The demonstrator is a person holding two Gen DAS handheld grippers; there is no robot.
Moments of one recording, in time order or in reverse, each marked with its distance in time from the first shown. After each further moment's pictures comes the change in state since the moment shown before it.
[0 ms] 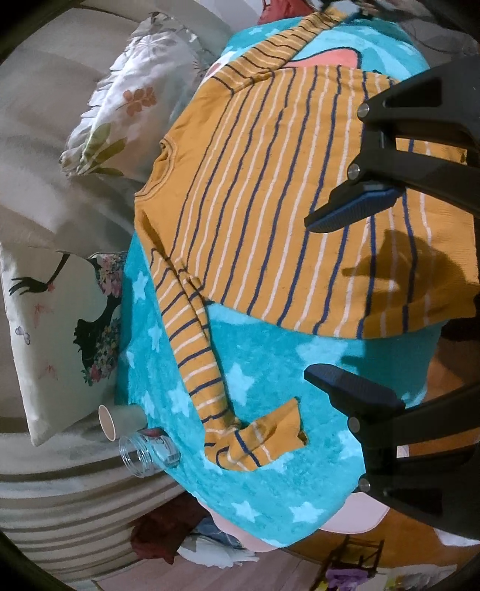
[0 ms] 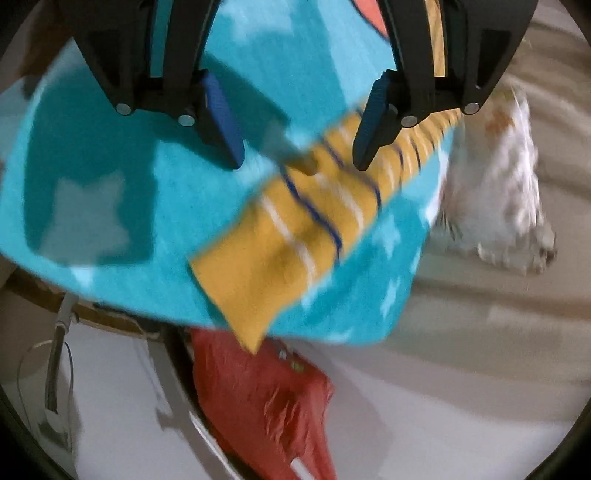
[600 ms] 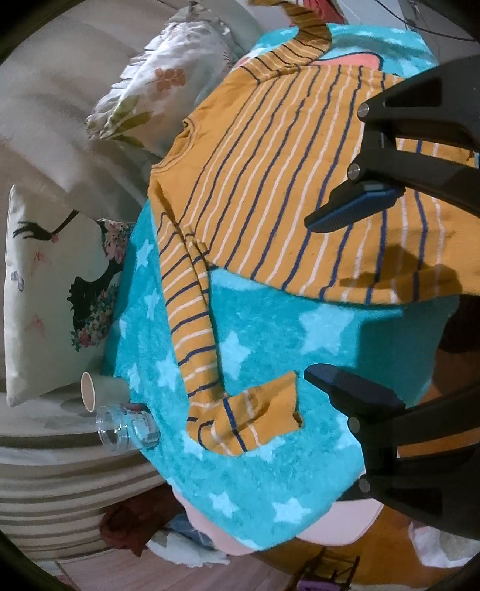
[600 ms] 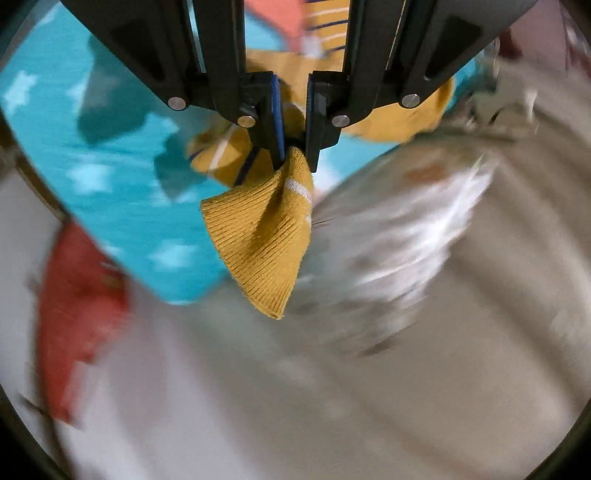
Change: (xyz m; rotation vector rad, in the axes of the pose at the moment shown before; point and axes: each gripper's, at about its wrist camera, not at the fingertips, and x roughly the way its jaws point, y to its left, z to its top) left arm 0.015 0.054 0.006 -0.120 -0.003 -0.042; right arm -0.024 0.259 -0.059 -0.583 0.029 0.159
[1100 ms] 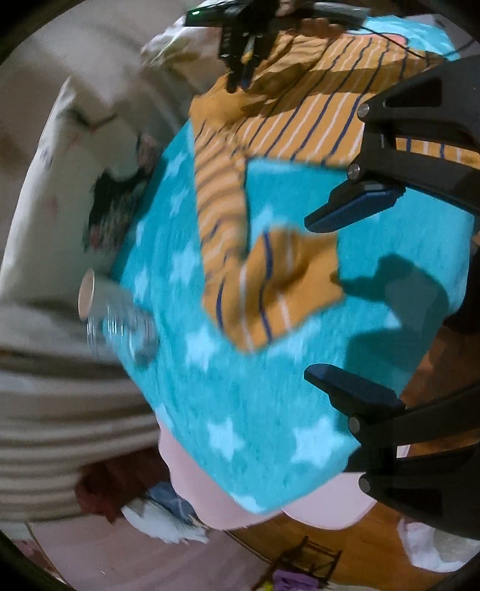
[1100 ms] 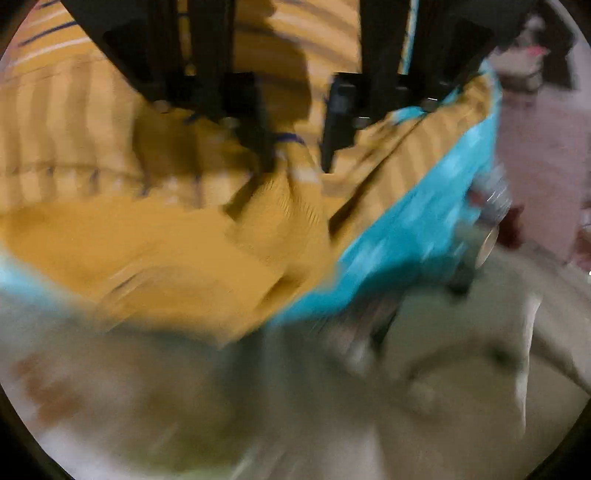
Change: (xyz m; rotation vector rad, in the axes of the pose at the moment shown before) left arm 0.012 0.134 0.026 -0.125 -0.020 0.088; right arm 0.230 0.319 -0.237 -0.431 0.608 0.227
